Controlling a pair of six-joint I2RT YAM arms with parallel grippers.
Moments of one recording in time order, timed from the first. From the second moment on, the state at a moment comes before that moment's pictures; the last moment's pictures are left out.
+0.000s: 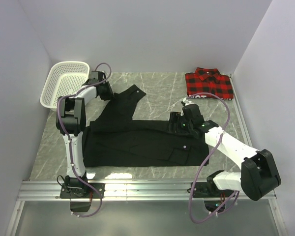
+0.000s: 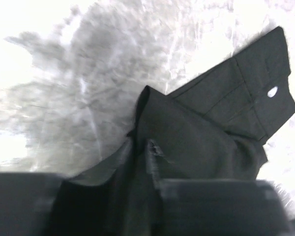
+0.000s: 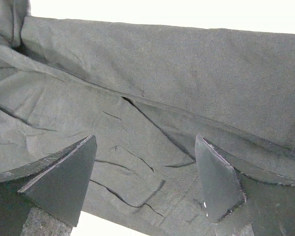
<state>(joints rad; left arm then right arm) -0.09 2.23 1.67 -0.30 0.20 -0.43 0.47 1.26 0.76 -0.31 -0.03 0.49</state>
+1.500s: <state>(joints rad) -0.23 0.73 0.71 -0.91 0.16 -0.75 0.47 1.27 0.79 -0.29 0.01 0.47</state>
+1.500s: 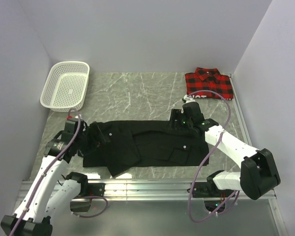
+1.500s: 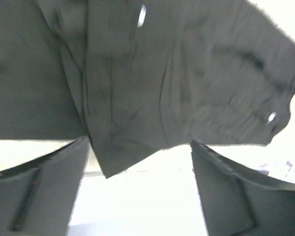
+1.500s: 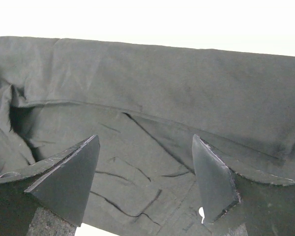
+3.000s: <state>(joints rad) 0.01 1.46 0.87 -0.45 -0.08 -0.61 -0.02 1.45 0.74 -0.25 -0.13 0.66</state>
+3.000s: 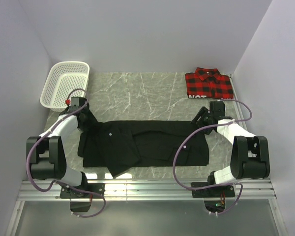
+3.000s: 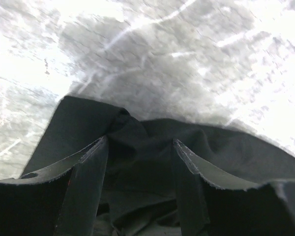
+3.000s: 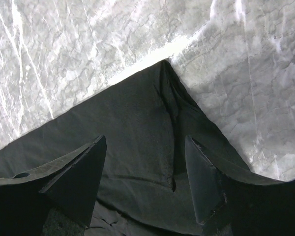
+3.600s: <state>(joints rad) 0.04 1.59 0.99 -0.42 -0.05 -0.58 -0.03 1.48 0.72 -0.25 -0.14 0.65</state>
